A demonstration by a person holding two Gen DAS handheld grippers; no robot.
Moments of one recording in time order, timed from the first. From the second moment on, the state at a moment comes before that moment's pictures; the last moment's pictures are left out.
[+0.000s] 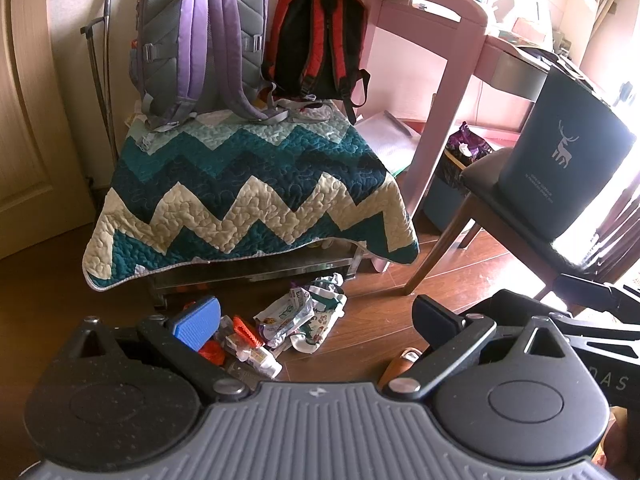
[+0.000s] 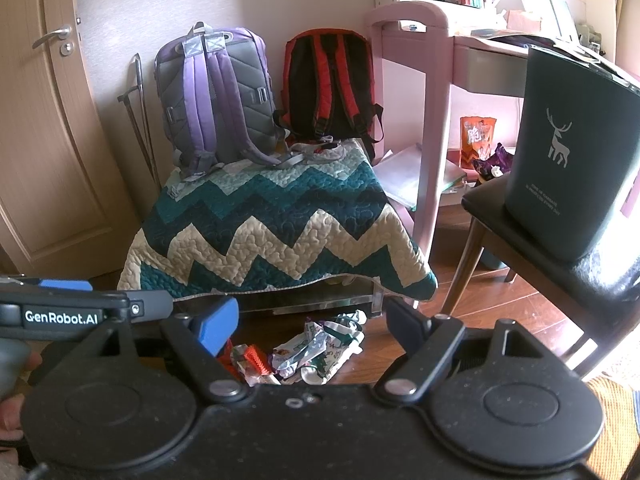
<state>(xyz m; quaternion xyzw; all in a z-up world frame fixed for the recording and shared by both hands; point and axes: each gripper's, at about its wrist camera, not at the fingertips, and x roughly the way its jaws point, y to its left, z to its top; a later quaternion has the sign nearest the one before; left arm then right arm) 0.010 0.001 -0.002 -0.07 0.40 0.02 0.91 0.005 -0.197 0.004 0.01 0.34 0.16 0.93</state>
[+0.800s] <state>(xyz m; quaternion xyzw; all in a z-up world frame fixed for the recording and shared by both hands) 0.075 0.067 -0.049 -0.13 0.41 0.09 0.90 0.083 -0.179 -0.033 -0.03 0.34 0.22 0.91</state>
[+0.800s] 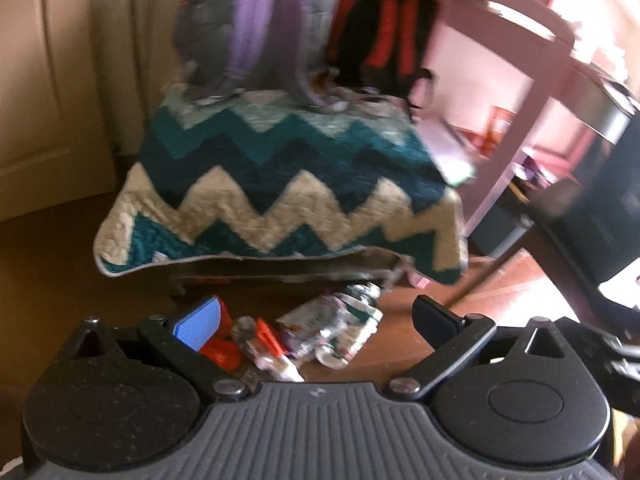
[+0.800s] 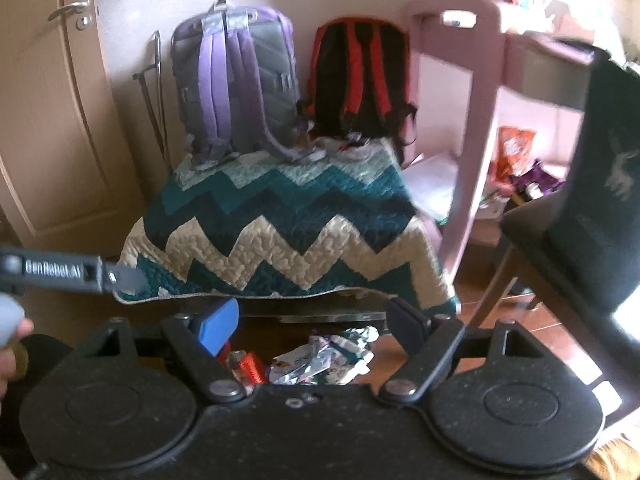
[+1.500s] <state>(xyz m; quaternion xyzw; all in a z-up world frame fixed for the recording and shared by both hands) 0.222 0.146 -0.264 -0.17 0.53 0.16 0.82 0.278 -0.087 -0.241 -0.05 0.50 0.26 0.83</state>
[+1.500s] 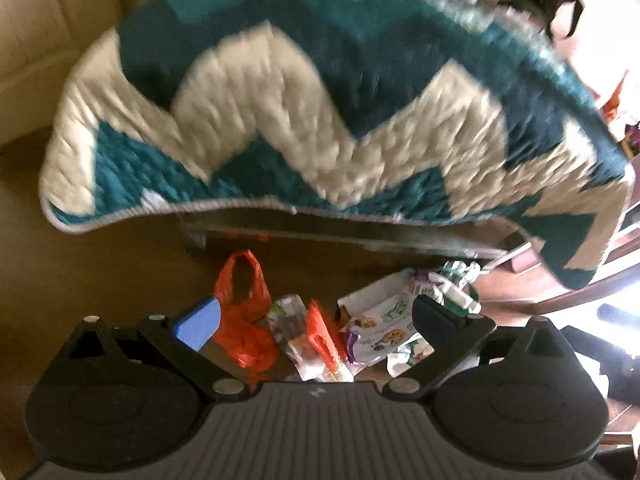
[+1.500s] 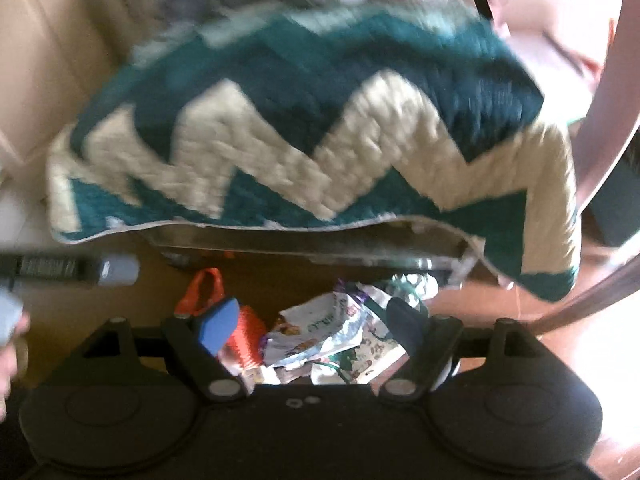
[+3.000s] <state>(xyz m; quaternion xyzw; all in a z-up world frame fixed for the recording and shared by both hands) 0.296 0.148 -0.511 -0.26 0.68 0.10 0.68 0.390 -0.037 -0.500 0.04 0.65 0.18 0.73</state>
